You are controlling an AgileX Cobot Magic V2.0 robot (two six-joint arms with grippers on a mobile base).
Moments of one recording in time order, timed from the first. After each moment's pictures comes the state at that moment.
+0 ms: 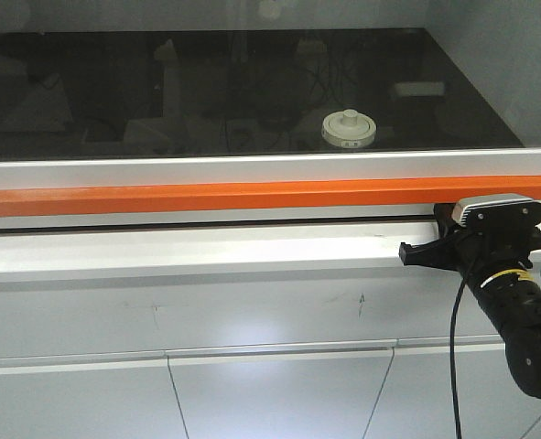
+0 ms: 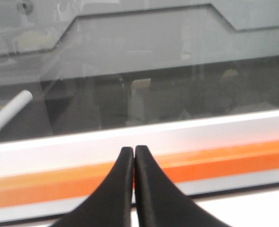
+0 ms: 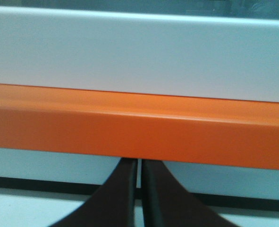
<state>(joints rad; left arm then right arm) -0.02 0.87 -0.31 0.00 -0.41 0.02 0.12 1.80 -0.51 0.00 -1.11 -0.06</state>
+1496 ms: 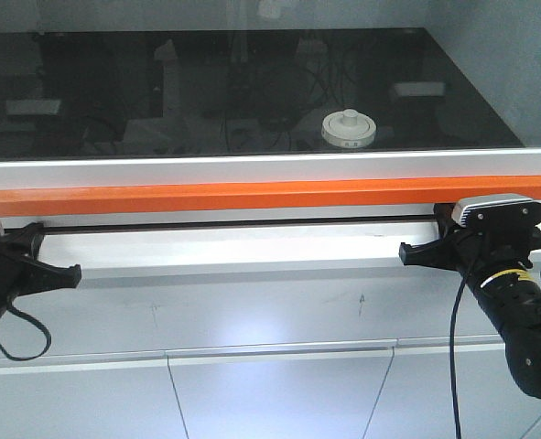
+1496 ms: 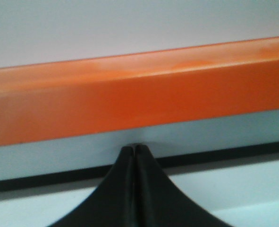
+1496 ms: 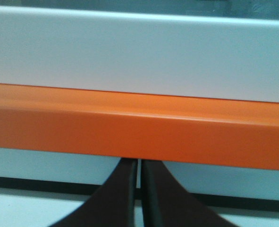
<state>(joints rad) -0.02 1.71 -0.42 0.00 -0.98 0.01 0.12 1.80 -0.51 0.00 -1.11 -0.06</state>
